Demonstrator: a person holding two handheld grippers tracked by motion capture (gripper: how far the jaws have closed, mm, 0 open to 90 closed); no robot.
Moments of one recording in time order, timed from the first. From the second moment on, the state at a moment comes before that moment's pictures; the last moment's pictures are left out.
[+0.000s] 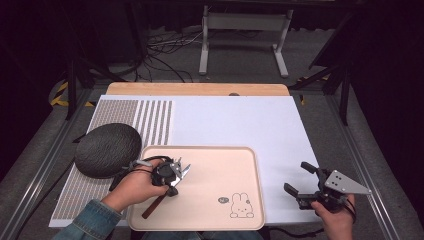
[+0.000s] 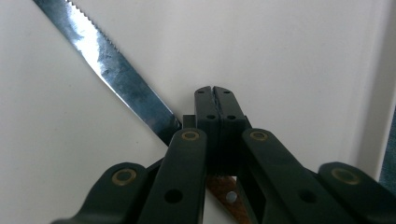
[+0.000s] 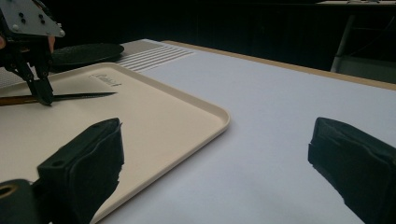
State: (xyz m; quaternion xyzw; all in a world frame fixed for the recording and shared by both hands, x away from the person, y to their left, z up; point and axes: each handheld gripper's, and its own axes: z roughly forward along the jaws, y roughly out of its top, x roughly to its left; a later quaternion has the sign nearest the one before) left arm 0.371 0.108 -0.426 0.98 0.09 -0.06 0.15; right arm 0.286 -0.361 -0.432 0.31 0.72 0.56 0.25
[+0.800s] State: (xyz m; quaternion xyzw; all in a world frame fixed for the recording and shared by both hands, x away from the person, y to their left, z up) left arm 0.386 0.125 -0.428 0.97 0.14 -0.03 0.18; right arm 0.285 -0.361 -0.432 0.31 0.72 0.57 0.25
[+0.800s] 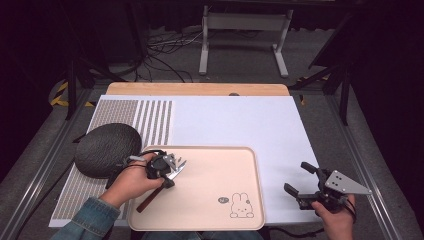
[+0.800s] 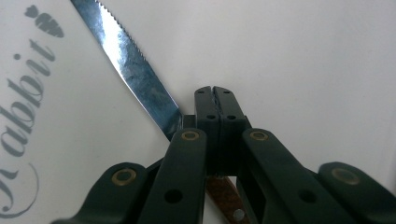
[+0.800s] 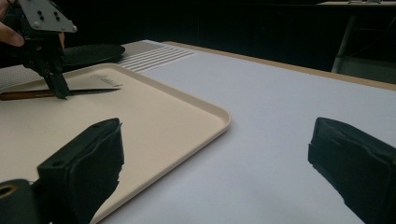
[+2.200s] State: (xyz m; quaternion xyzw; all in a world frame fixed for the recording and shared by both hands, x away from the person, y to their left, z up) left arm 0.362 0.157 -0.426 0.98 0.15 -0.04 0.14; right arm 0.286 -0.359 -0.434 0.31 0.73 0.56 0.25
